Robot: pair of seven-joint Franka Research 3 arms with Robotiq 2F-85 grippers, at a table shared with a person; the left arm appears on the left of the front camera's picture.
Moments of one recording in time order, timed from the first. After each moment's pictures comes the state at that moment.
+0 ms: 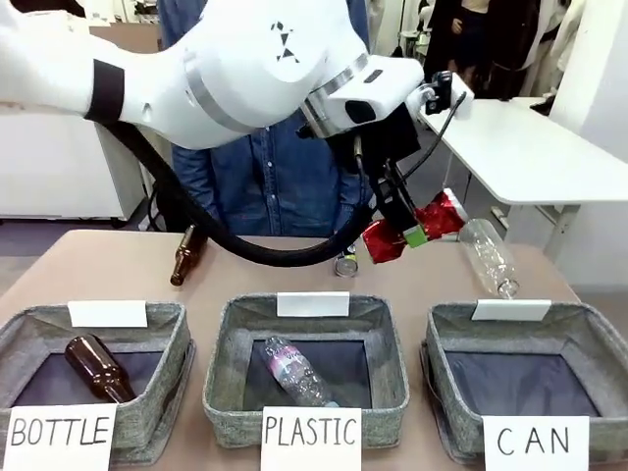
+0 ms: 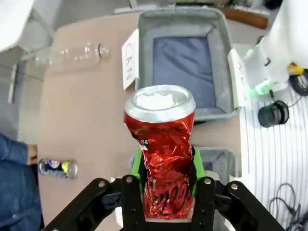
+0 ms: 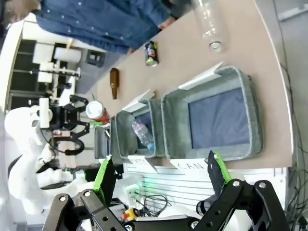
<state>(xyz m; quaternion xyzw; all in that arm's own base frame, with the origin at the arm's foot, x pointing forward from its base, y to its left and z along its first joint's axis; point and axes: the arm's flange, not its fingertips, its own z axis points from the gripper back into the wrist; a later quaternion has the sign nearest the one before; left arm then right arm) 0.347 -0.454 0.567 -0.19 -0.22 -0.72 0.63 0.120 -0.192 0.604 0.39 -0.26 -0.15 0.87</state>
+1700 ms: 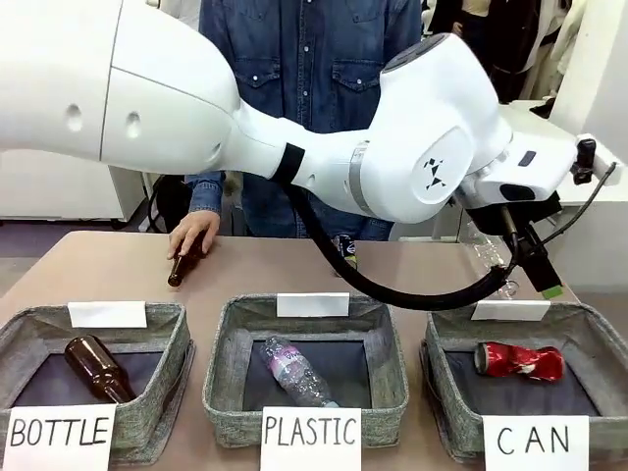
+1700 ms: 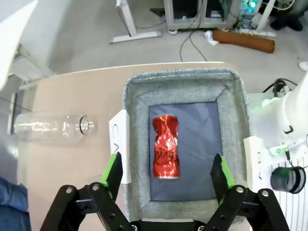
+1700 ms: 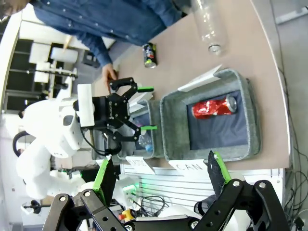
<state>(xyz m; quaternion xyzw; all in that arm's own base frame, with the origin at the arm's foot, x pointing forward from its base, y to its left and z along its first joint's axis) 0.329 -0.634 0.494 -0.22 -0.27 -0.71 0.61 0.119 -0.190 0.613 0.38 -0.26 -0.15 0.88</state>
